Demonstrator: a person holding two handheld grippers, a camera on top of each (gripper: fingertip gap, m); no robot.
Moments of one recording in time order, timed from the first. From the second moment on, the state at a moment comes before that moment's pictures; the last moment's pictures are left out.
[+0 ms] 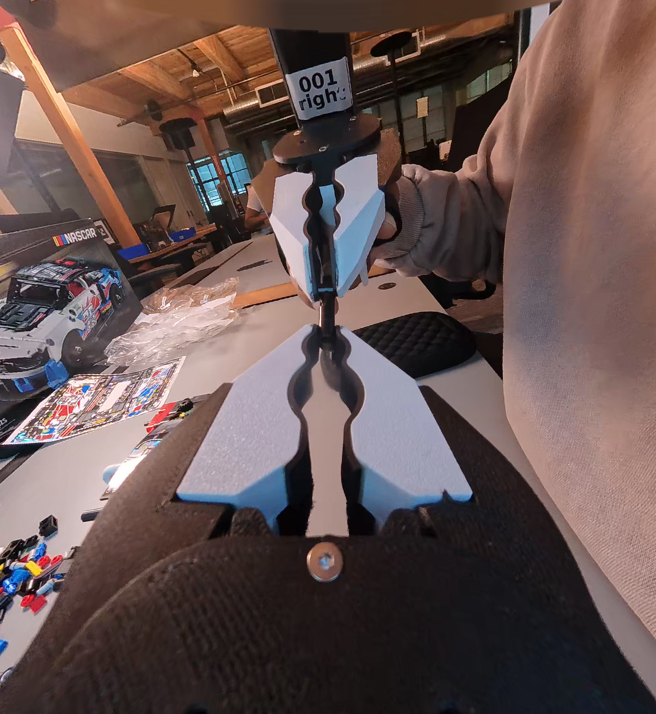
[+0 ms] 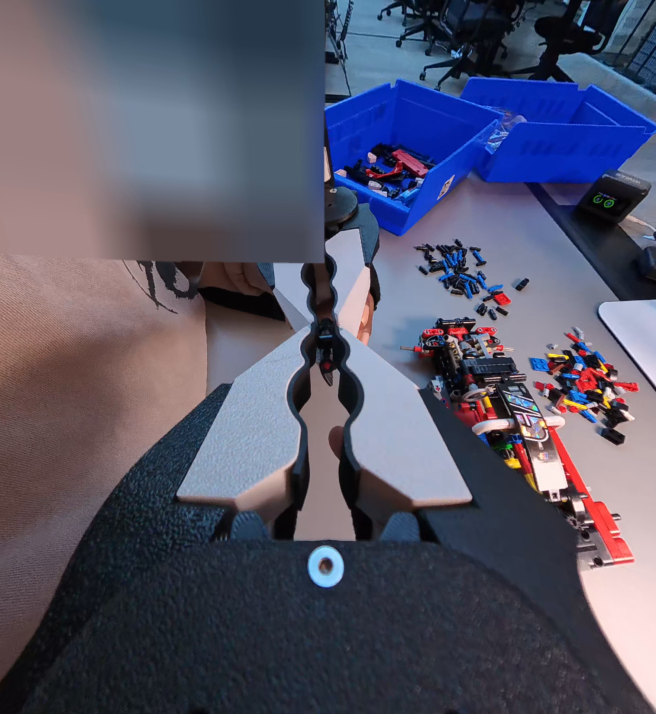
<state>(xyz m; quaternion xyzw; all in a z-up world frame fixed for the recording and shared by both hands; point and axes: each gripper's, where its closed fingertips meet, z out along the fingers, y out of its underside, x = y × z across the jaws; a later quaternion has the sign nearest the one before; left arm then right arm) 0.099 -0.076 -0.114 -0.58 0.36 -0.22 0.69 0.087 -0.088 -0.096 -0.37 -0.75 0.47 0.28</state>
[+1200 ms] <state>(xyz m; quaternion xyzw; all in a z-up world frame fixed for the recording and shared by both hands) 0.096 -0.056 -0.169 -0.72 0.38 -0.15 0.57 0.084 -0.070 -0.146 -0.35 -0.81 0.37 0.28</state>
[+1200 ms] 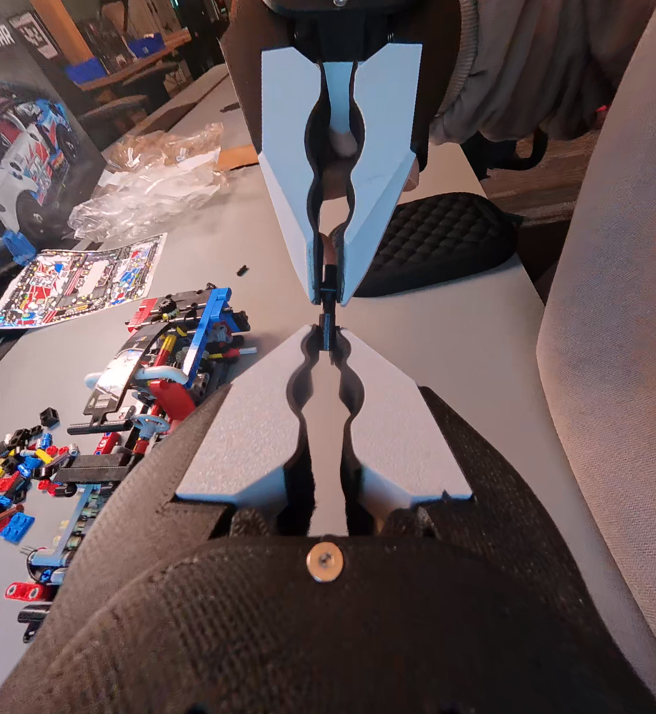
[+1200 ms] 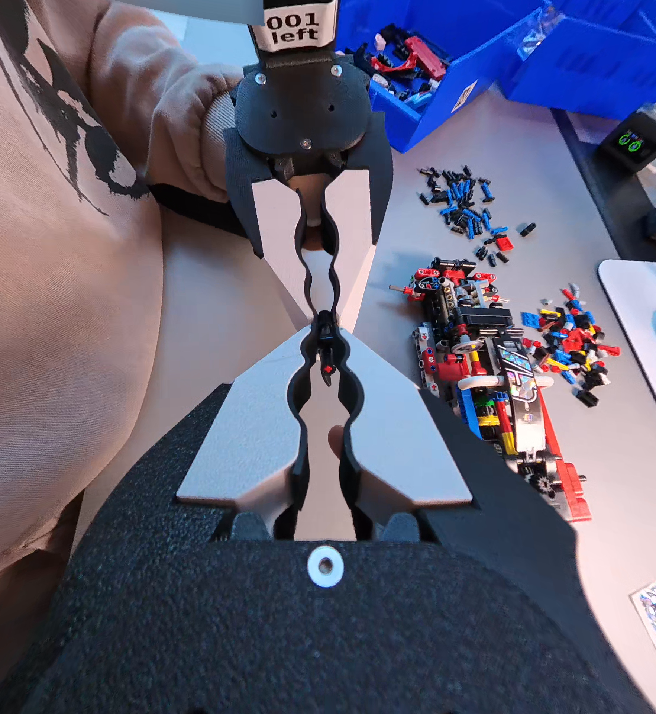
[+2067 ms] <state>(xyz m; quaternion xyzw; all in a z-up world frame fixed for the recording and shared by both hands) 0.094 -0.051 -0.193 -0.77 0.35 -0.19 0.51 0.076 -0.066 -0.171 -0.40 -0.77 0.42 0.27</state>
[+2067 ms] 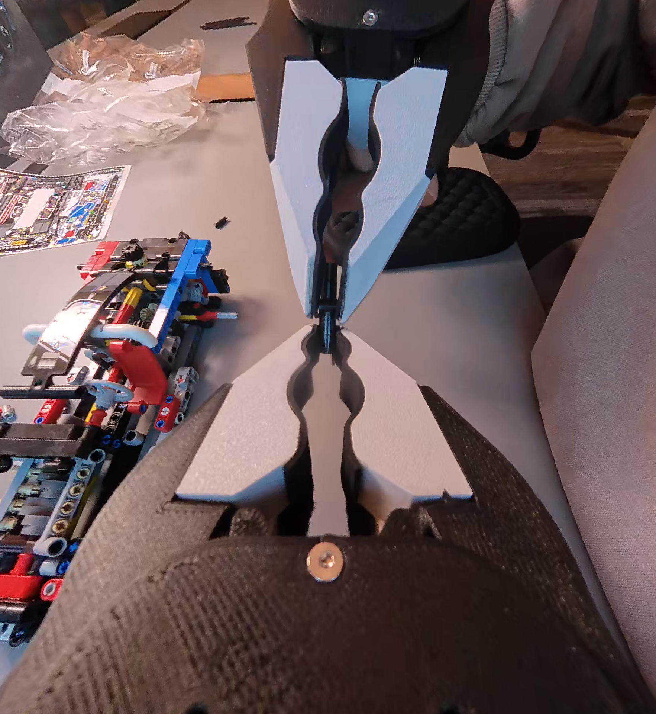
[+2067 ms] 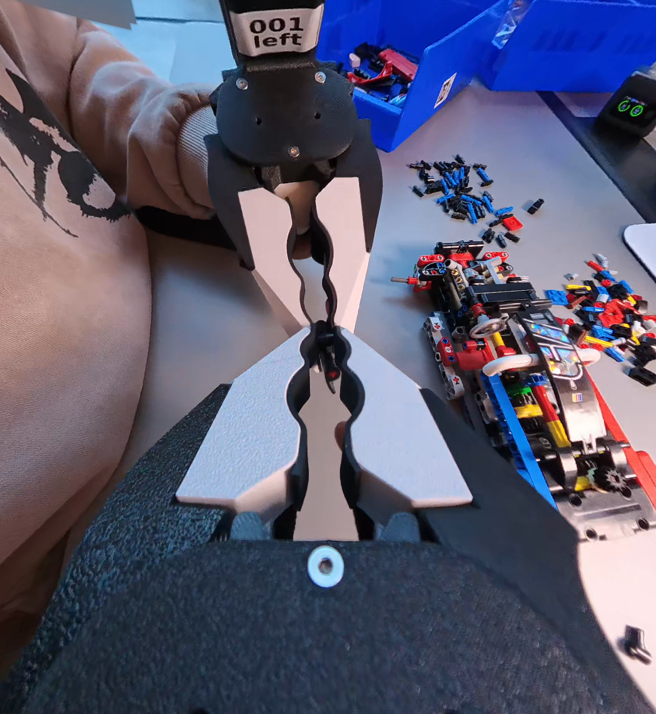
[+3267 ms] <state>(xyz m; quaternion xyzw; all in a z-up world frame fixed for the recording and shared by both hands) 0.078 -0.051 -0.164 -0.71 0.16 -0.49 0.48 0.071 -0.052 -0.160 0.04 -0.76 0.10 0.64</state>
